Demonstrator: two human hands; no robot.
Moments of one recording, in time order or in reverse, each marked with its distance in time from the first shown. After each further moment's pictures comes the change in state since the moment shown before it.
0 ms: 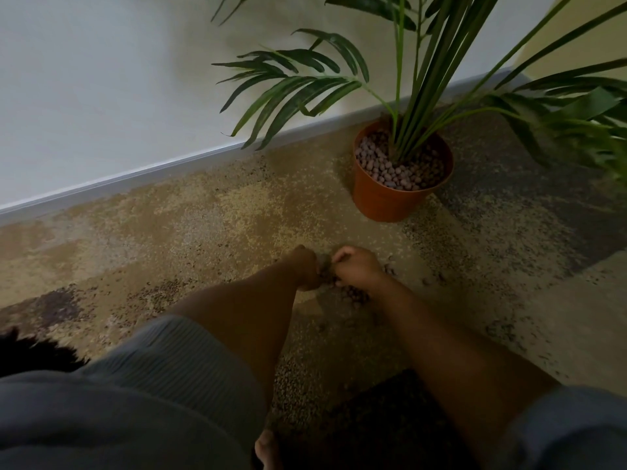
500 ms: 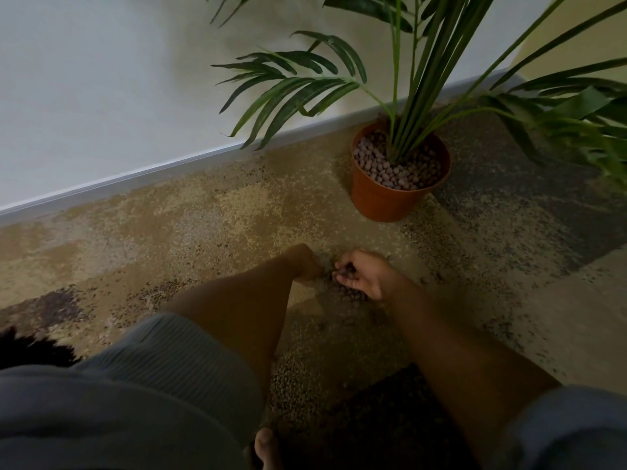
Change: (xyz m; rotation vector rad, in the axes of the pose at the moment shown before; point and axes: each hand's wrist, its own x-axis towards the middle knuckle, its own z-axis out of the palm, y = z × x) left_hand 0.005 0.001 -0.002 -0.470 -0.031 -0.218; right_hand 0.000 0.001 -0.010 0.614 -0.137 0.292
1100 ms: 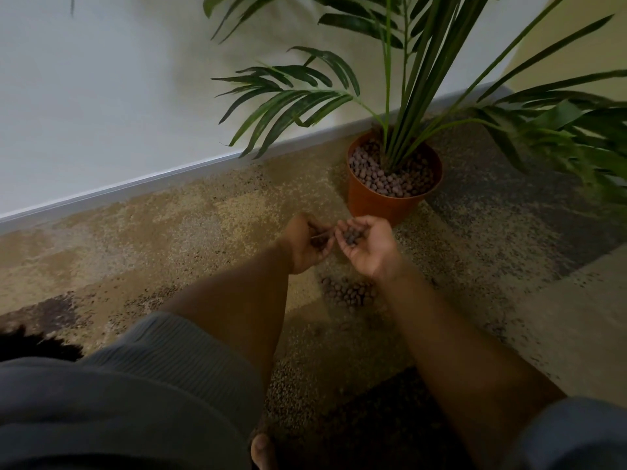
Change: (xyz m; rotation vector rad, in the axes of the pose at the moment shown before) left_hand -0.018 0.039 -0.035 -1.560 -0.247 -0.073; right_hand -0.034 -0.054 0.010 0.750 -0.070 -0.139
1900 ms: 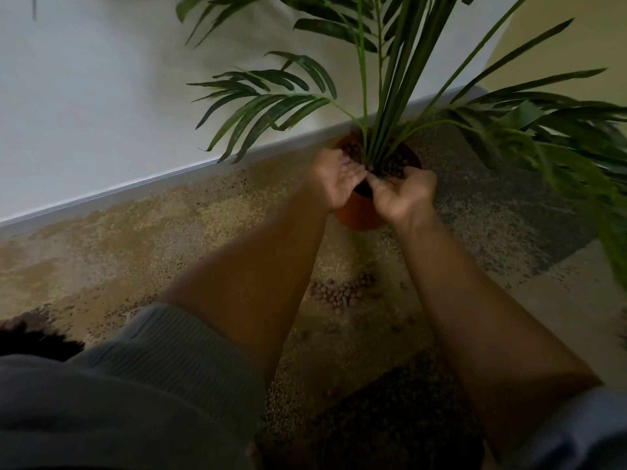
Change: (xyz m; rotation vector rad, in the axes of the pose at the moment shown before) left_hand -0.013 0.050 0.124 -0.253 -0.231 0.214; right_hand -0.030 -0.094 0.037 0.364 -0.136 -0.289
